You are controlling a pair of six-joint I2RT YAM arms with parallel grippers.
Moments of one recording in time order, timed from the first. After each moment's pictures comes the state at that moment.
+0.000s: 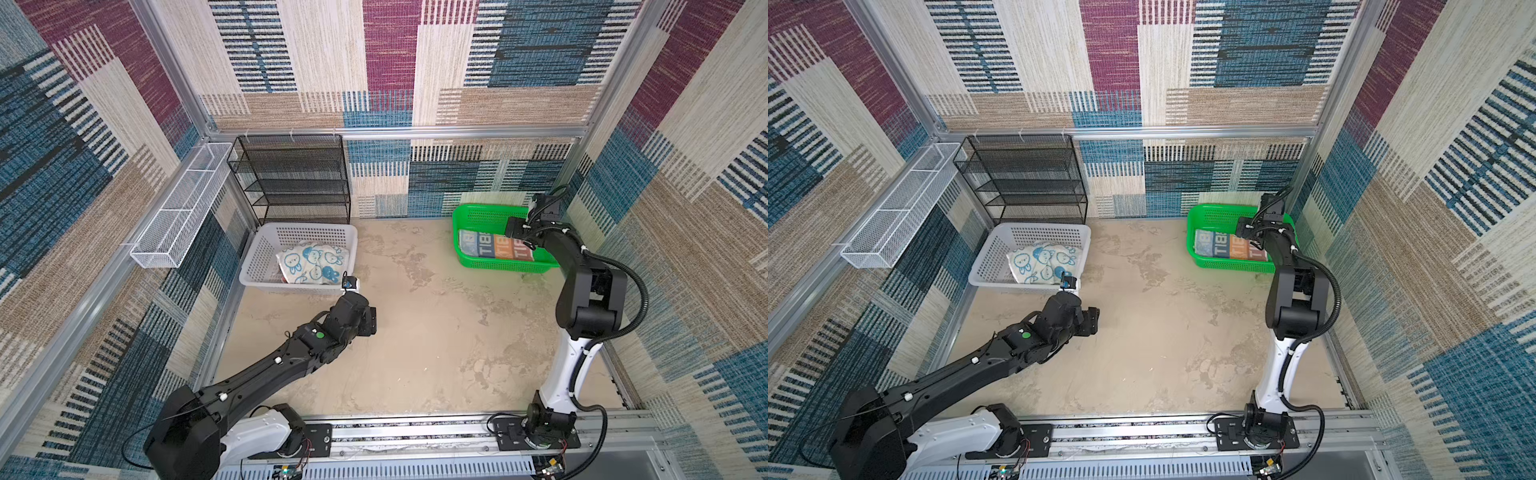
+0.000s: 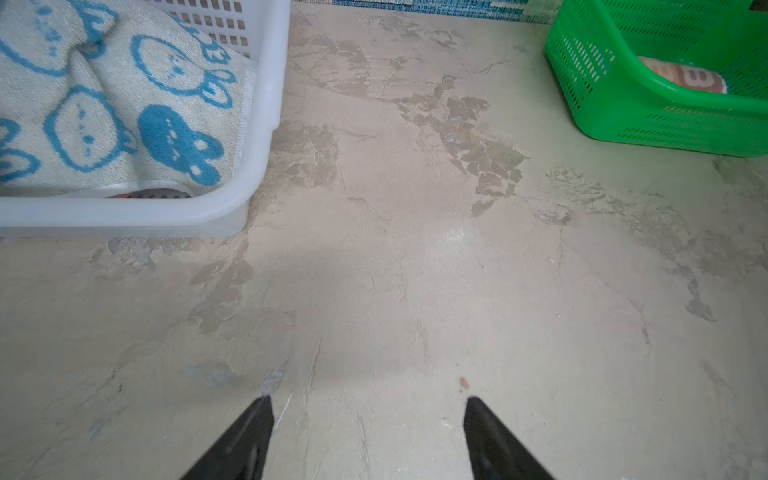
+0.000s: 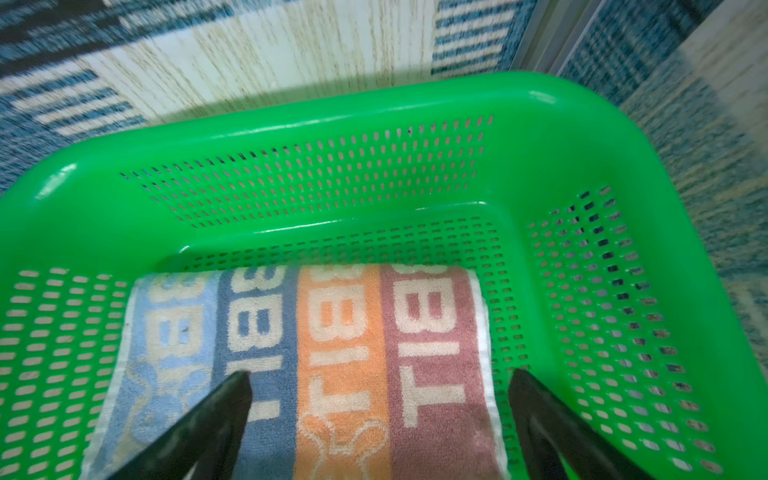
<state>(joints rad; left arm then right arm) -0.70 1.15 0.72 -0.33 -0.33 -0.50 -0.16 2.03 1.68 -0.39 -0.01 0.10</state>
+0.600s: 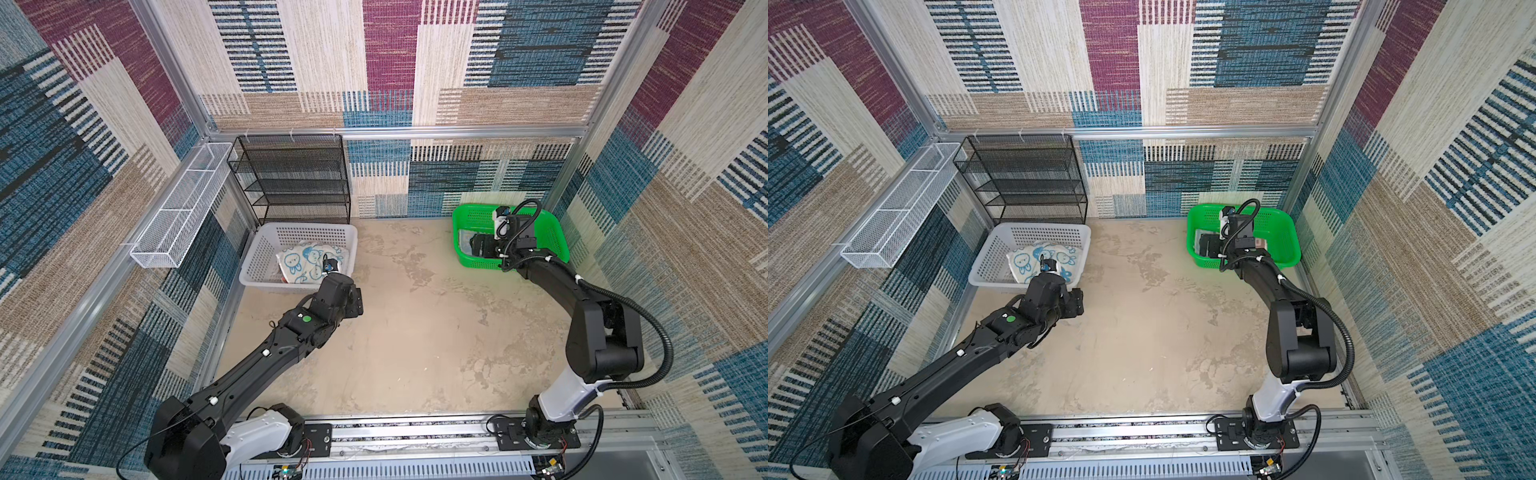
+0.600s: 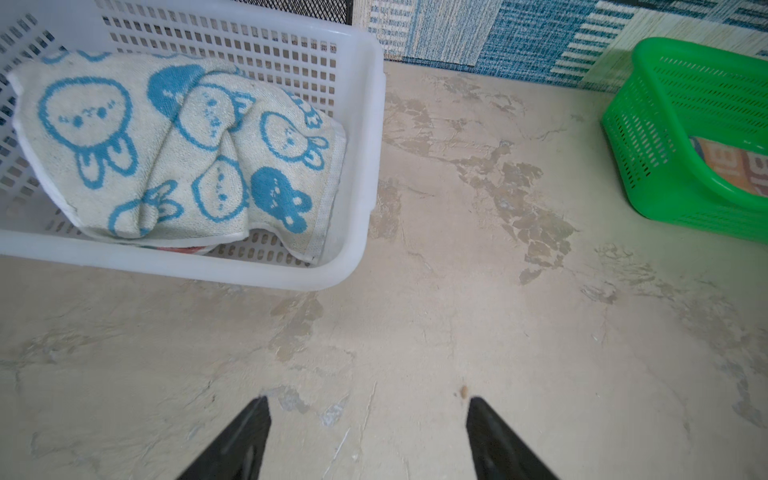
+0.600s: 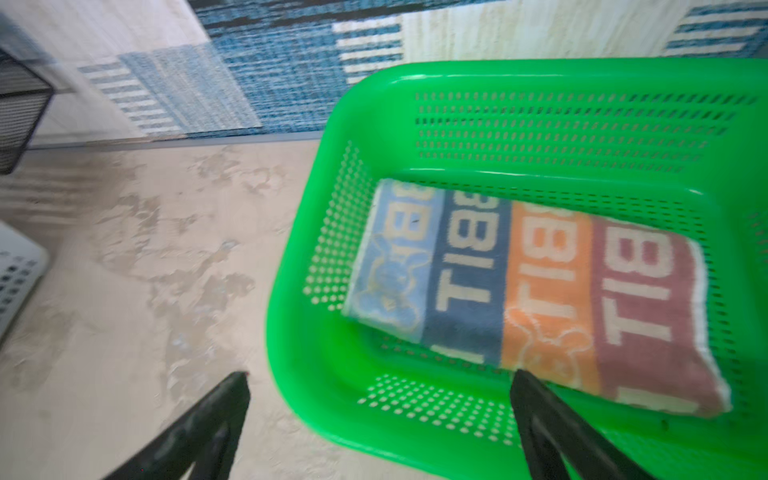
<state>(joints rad) -0.55 1.14 0.86 -0.46 -0.34 -0.49 0.08 1.67 1.21 -0.17 -0.11 0.12</state>
